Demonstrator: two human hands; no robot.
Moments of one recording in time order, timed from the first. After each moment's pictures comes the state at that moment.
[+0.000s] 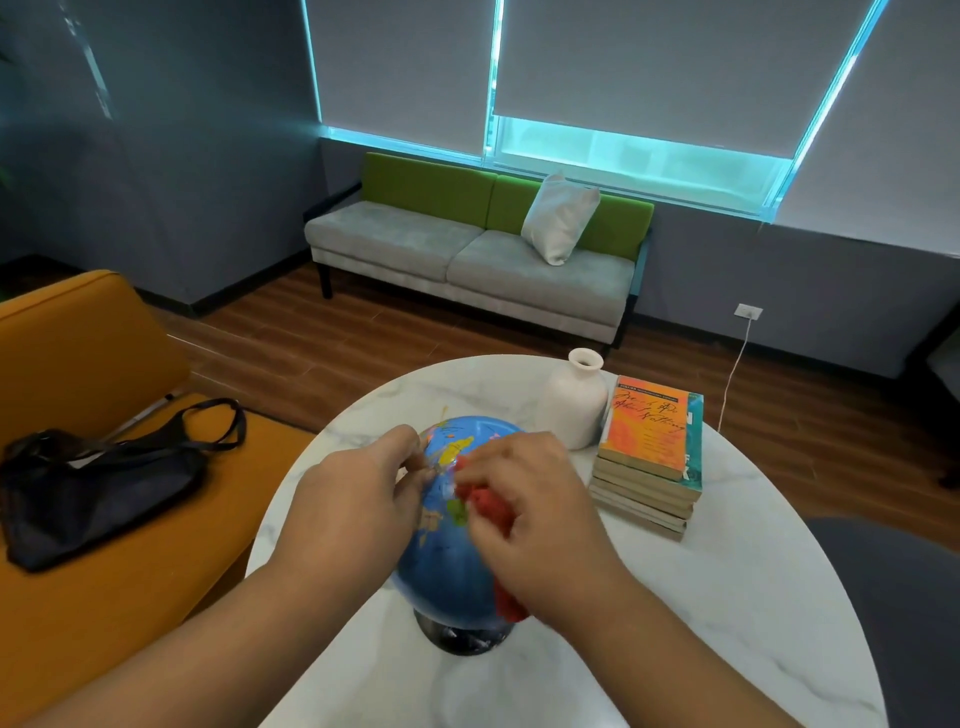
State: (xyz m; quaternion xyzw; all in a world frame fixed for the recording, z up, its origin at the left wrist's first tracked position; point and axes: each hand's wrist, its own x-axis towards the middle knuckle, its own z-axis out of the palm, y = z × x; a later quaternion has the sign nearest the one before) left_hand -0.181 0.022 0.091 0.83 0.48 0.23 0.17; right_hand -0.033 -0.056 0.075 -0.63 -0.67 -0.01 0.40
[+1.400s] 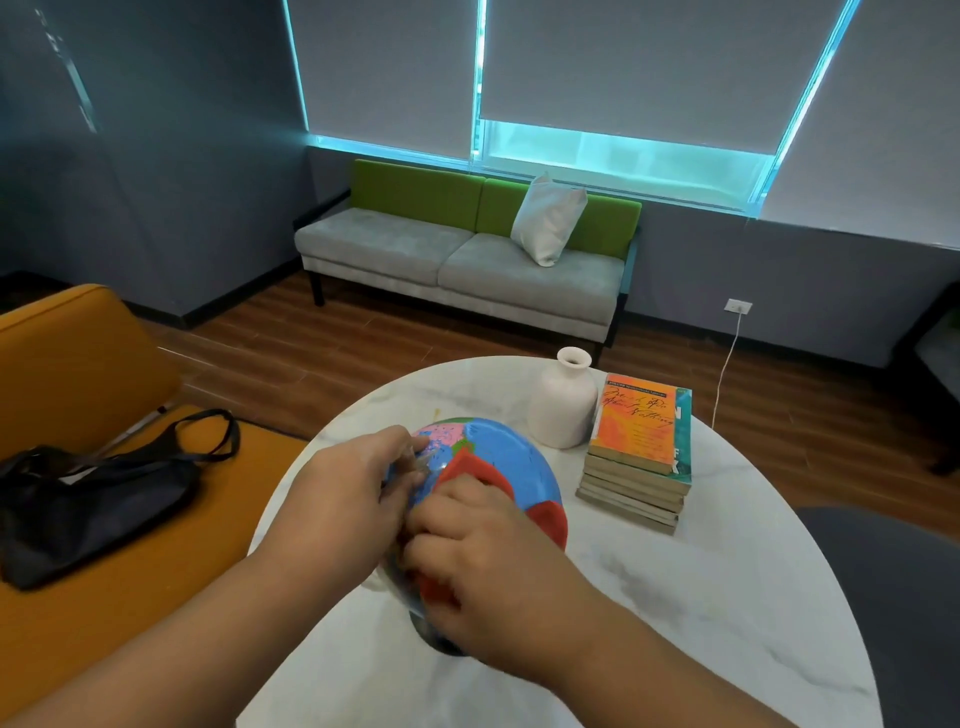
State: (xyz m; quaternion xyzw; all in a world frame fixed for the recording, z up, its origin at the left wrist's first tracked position) left_hand -0.184 0.031 0.086 0.85 0.40 0.27 0.23; right_hand -0.053 -0.063 0.073 -0.52 -0.81 -0.05 0.25
